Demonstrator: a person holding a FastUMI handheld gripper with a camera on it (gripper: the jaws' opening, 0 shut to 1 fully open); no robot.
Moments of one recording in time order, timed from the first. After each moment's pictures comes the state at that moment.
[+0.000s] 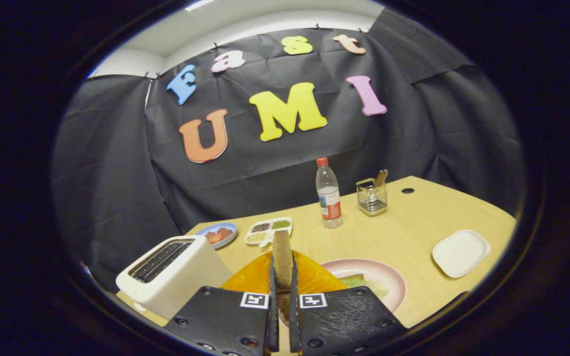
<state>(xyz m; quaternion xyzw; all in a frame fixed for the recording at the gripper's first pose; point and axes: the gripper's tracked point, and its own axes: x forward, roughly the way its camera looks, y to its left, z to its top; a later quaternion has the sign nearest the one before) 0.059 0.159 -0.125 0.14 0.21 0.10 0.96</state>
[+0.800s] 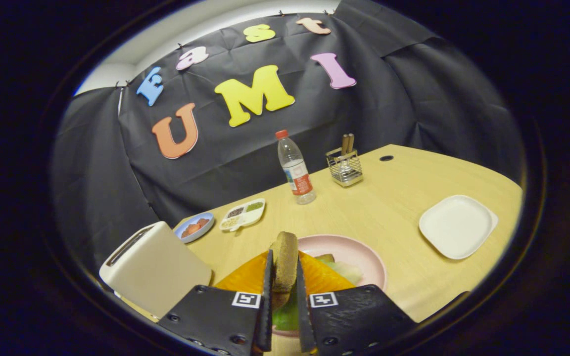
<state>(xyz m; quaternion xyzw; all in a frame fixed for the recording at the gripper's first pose) 0.062 0.098 -0.195 0.18 0.28 0.06 0.94</state>
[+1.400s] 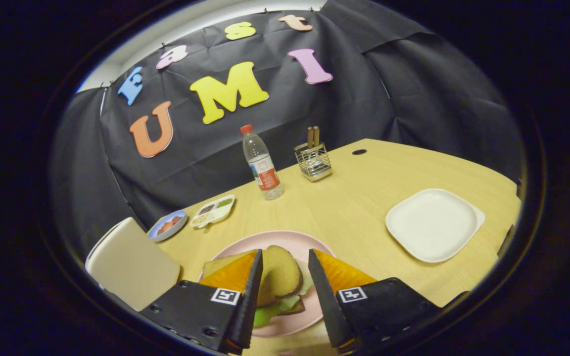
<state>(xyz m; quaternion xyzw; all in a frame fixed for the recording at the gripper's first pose) 0.062 0.053 -0.207 0.18 0.28 0.01 0.94</state>
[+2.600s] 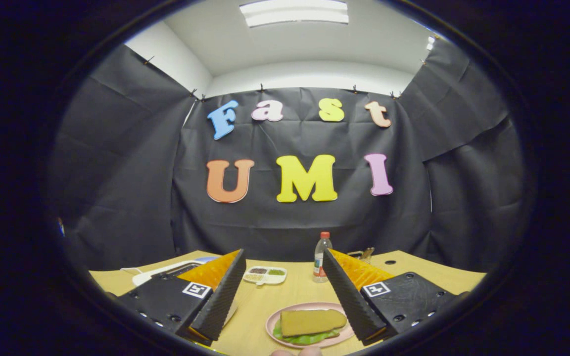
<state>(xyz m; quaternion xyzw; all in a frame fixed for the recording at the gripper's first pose) -0.012 0.163 -0.014 0.03 0.02 0.12 0.99</state>
